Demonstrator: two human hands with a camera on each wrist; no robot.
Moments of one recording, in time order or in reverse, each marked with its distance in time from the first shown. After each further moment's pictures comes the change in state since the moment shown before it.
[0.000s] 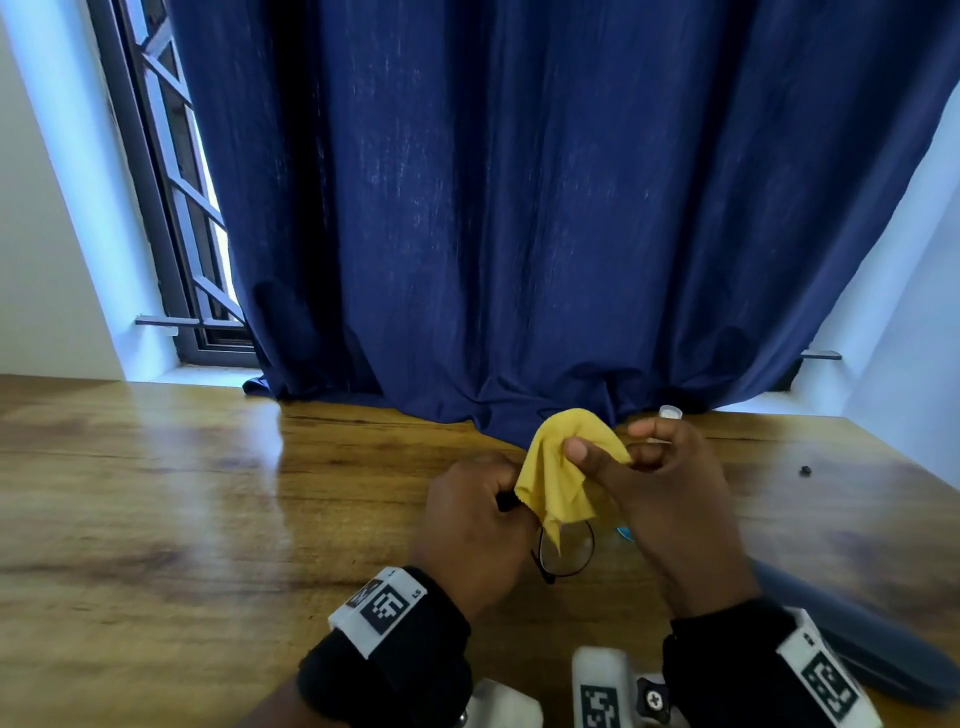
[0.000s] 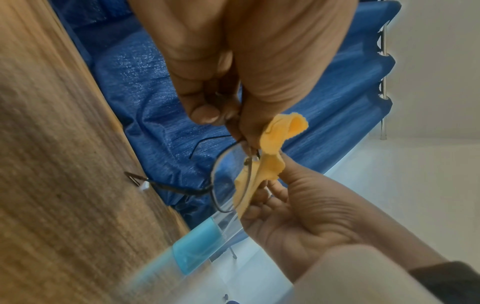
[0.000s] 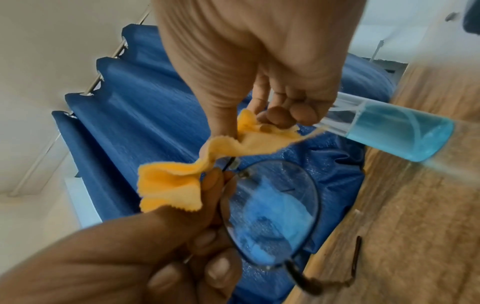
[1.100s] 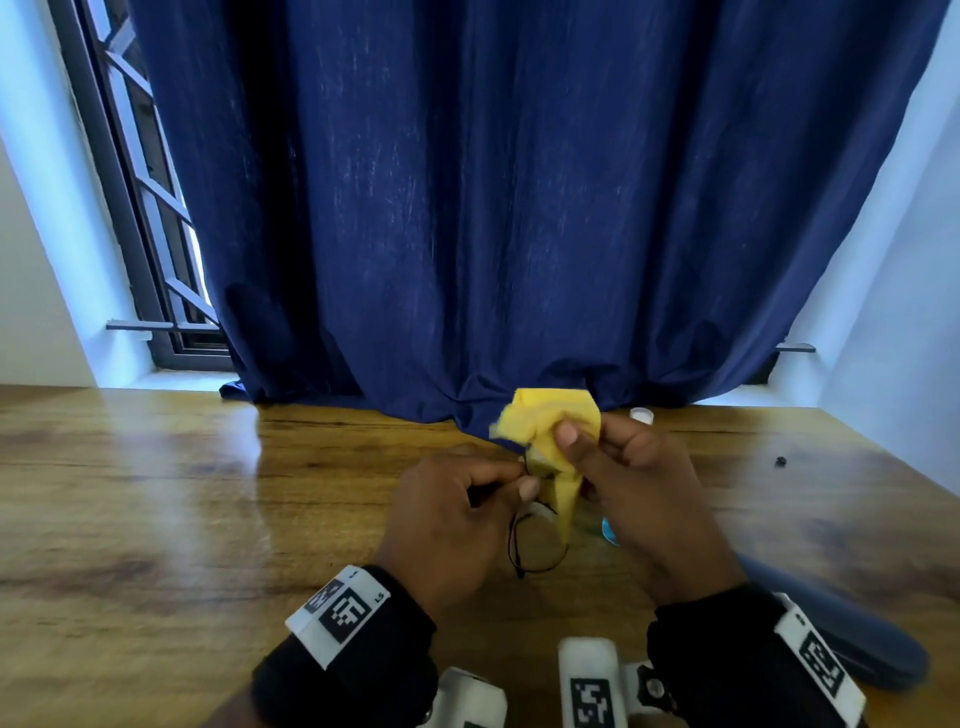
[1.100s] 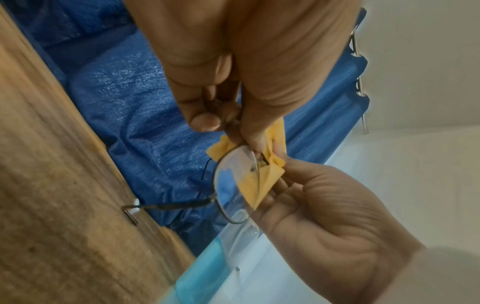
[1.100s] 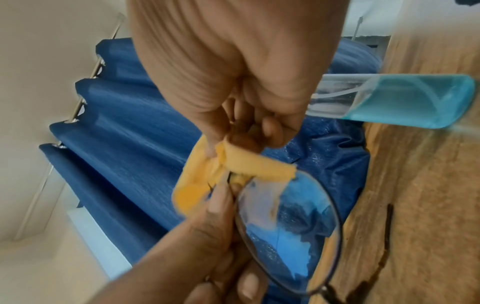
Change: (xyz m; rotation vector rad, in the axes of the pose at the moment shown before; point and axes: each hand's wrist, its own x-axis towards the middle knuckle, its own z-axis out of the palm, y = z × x) left_hand 0.001 0.005 -0.007 -0.015 -0.024 0.104; right_hand -0.006 -0.011 -0.008 0.262 -0.298 -0.081
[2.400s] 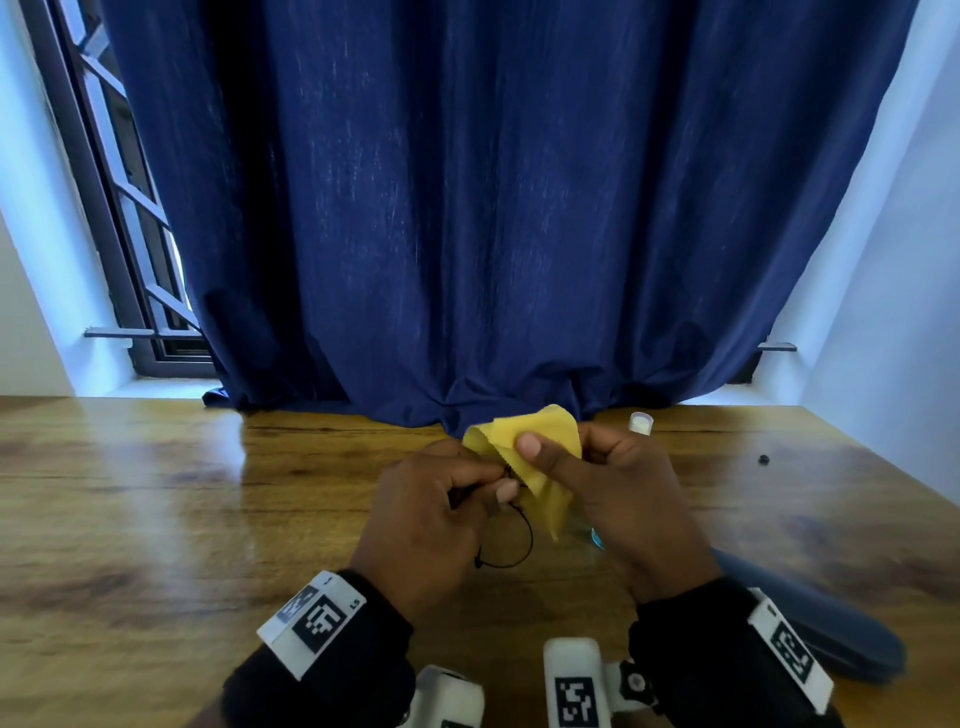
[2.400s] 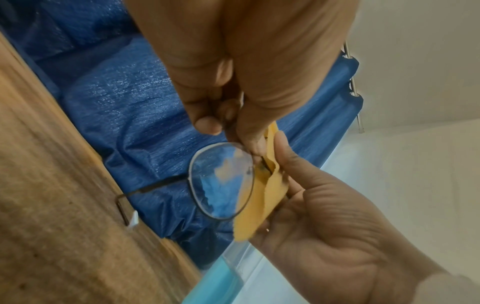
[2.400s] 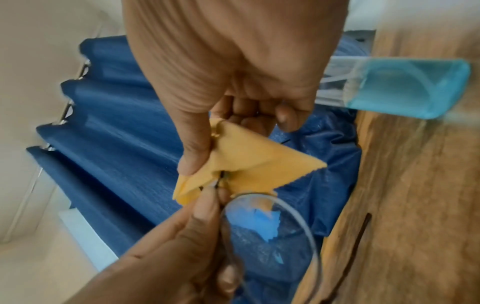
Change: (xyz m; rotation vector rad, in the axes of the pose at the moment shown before) left_hand 0.001 0.001 -0.007 0.068 0.009 0.055; right_hand 0.001 0.003 0.001 0.053 0.000 0.036
